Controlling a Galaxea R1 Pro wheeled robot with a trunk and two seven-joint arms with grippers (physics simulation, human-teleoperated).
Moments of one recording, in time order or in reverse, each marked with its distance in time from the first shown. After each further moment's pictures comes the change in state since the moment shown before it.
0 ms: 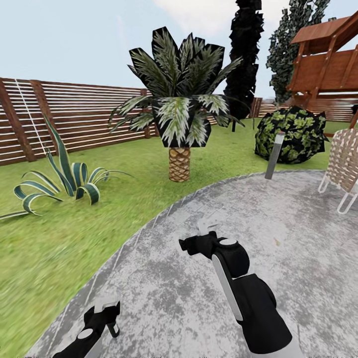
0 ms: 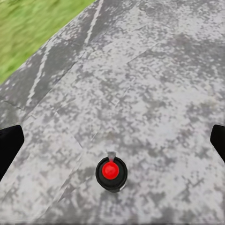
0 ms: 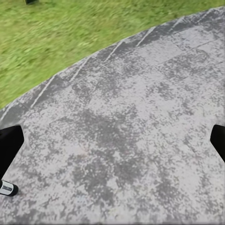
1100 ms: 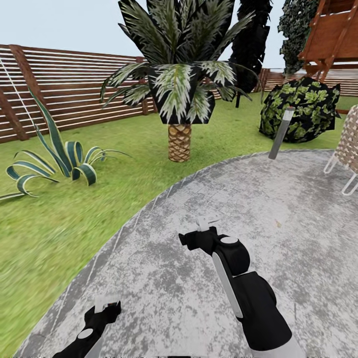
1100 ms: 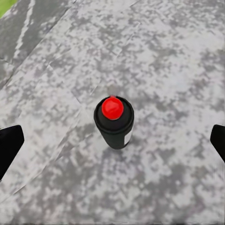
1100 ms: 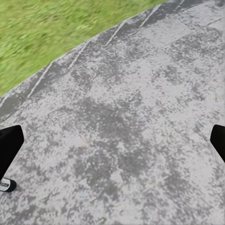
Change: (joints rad) left arm 0.000 0.000 -0.002 -0.001 0.000 0.000 -0.009; right arm -0.013 -0.001 -0.003 -0.001 0.000 -0.057 0.000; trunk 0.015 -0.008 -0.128
